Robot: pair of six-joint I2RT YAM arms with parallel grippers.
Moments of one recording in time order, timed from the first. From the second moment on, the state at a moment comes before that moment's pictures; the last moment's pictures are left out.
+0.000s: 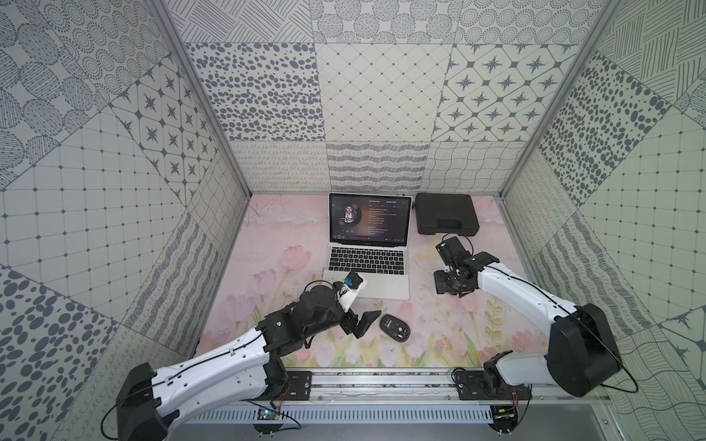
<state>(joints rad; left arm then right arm) -0.91 0.80 0.53 -0.15 0.03 -0.17 0.42 1.43 0.92 -0.80 0.21 0.31</state>
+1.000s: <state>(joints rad) -0.69 1.00 0.57 -0.21 0.41 -0.50 0.37 1.73 1.03 -0.78 0.28 0.24</state>
